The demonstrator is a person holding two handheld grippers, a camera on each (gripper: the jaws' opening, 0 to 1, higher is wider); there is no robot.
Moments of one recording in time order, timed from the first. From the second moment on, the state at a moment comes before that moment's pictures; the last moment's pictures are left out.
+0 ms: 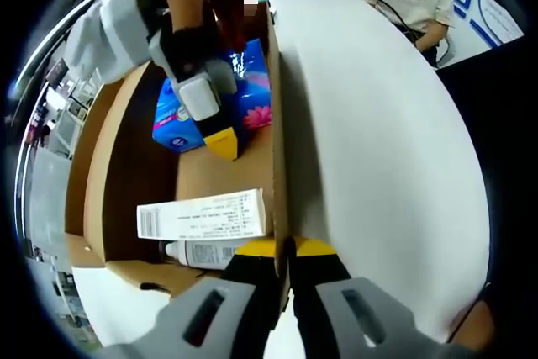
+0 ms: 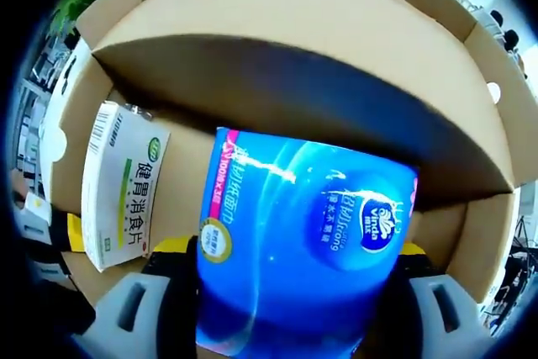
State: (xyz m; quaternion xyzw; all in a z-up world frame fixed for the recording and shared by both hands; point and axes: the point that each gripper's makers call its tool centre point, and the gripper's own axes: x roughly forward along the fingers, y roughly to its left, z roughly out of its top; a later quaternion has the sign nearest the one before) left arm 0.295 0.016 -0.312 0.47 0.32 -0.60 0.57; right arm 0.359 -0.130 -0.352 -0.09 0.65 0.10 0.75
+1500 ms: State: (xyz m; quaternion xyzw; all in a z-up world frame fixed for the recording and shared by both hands) left arm 0.291 0.016 -0.310 0.47 0.32 -0.60 0.56; right arm 0.363 -0.133 -0.299 -0.08 0.63 0.10 0.77
